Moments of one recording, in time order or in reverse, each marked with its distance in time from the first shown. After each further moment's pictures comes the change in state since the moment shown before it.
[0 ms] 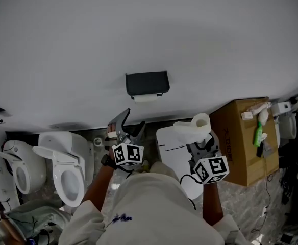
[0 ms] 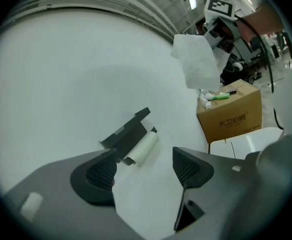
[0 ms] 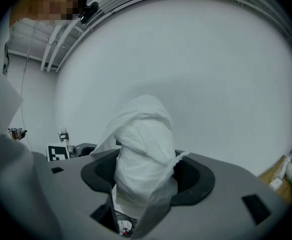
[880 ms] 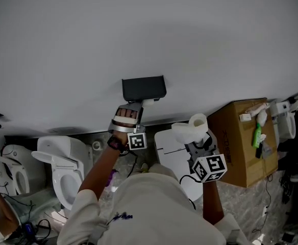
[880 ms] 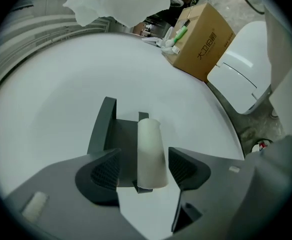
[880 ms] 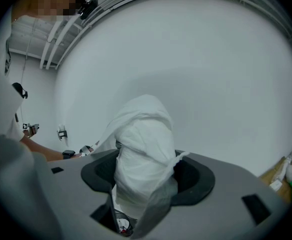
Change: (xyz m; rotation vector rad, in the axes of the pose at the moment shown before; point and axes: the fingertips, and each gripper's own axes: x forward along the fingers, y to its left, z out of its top) left arm 0.094 -0.004 -0.007 0.814 0.143 0.112; right arm 0.014 -0.014 -0.004 -0.011 0.019 -0.004
